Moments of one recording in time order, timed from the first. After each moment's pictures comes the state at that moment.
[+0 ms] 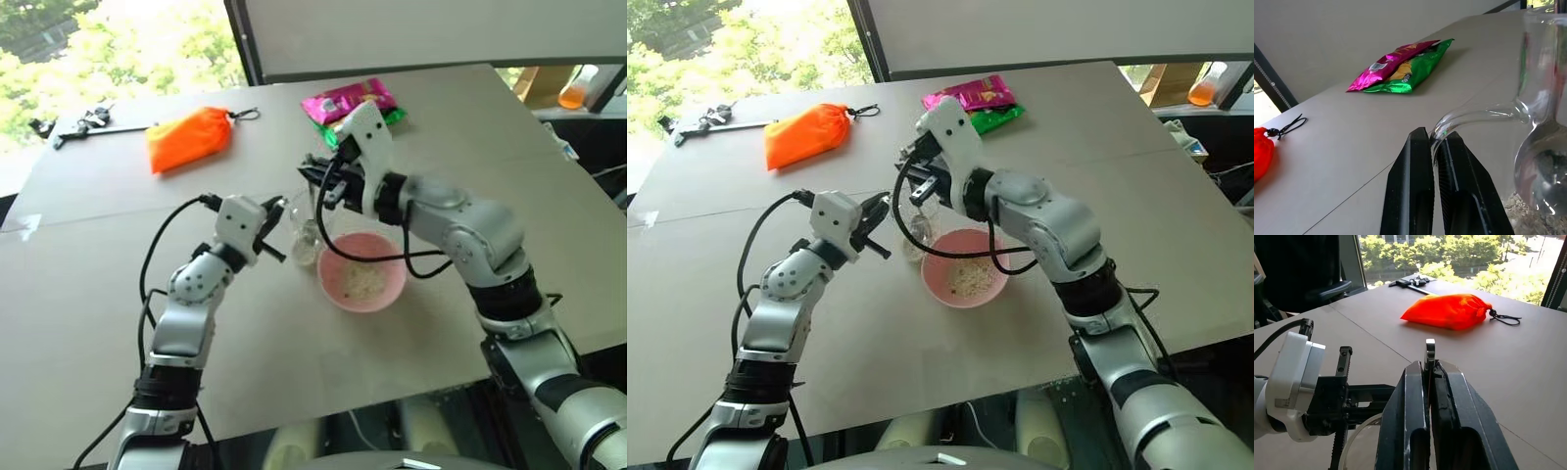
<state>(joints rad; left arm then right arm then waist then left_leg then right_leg) -0.26 0.43 0.04 -0.06 -0.10 0.02 -0.46 -0.88 -0.21 0.28 -0.18 0.48 0.80 0.41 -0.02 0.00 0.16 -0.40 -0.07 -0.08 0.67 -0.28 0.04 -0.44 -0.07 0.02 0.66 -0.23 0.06</state>
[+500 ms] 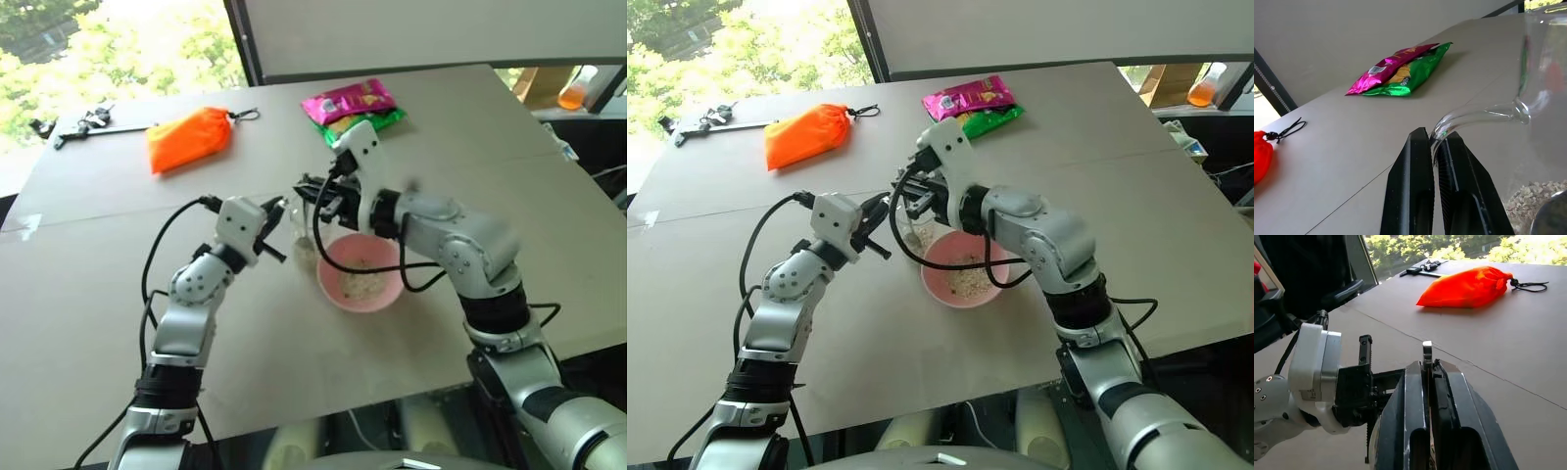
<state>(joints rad) -0.26 0.43 0.04 -0.03 -0.10 -0.02 -0.46 -0.82 -0.07 0.14 -0.21 0.56 0.99 0.36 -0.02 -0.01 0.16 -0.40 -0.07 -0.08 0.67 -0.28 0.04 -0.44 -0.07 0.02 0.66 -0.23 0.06</state>
